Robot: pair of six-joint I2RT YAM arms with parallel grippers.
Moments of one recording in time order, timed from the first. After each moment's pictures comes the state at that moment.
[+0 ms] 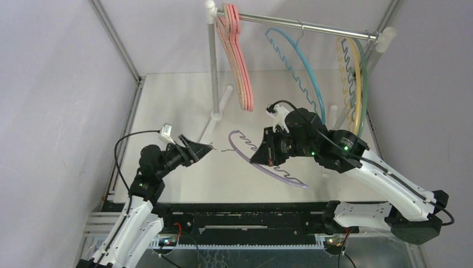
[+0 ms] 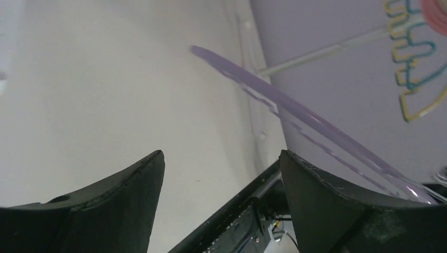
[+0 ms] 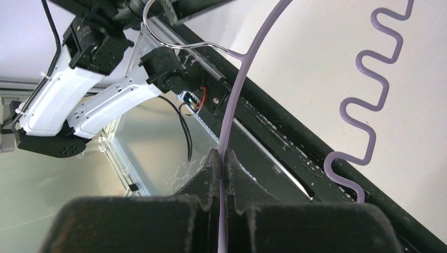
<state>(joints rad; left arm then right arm) -0.20 0.56 0.36 -0.05 0.50 -0.88 0.97 1.09 1.39 -0.91 -0.19 0.70</state>
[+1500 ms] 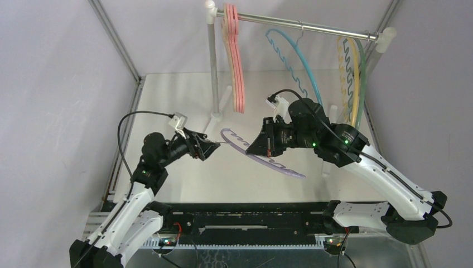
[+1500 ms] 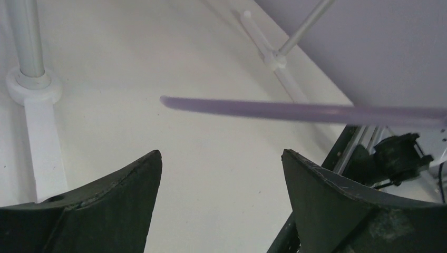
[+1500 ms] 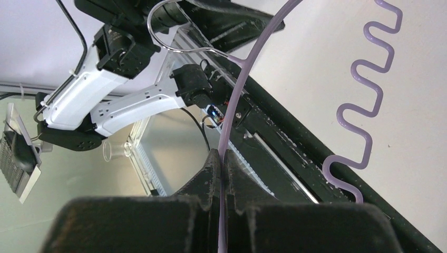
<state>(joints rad) -0.31 0.74 0.51 0.10 0.54 -0.39 0.89 1.14 1.44 -0.83 -0.30 0.71</state>
